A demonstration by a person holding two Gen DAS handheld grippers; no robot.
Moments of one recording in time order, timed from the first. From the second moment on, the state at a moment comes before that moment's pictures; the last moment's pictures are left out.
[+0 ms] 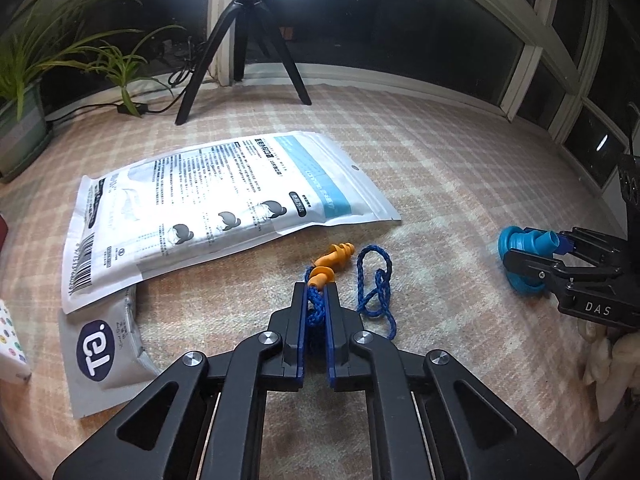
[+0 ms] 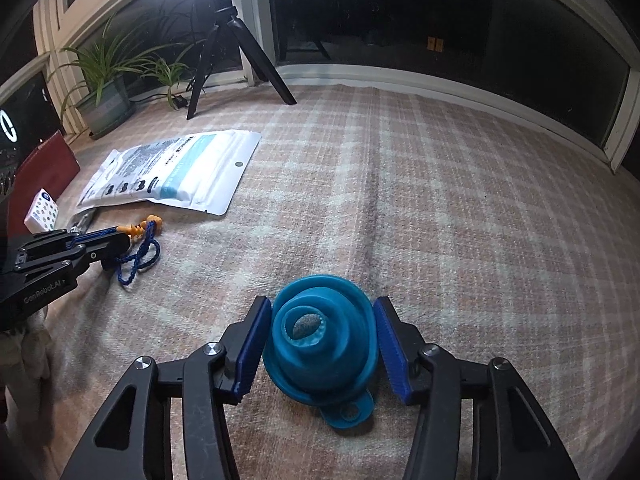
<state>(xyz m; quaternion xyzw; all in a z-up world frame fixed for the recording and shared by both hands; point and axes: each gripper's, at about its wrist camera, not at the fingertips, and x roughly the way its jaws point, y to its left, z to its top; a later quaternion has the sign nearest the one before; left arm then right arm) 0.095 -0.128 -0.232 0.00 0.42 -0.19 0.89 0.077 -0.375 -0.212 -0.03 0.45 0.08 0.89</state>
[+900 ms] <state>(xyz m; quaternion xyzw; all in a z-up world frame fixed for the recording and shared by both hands) 0.054 -0.071 -0.148 -0.05 0.34 -0.19 0.92 0.052 -0.350 -0.140 -0.04 0.38 0.10 0.92</state>
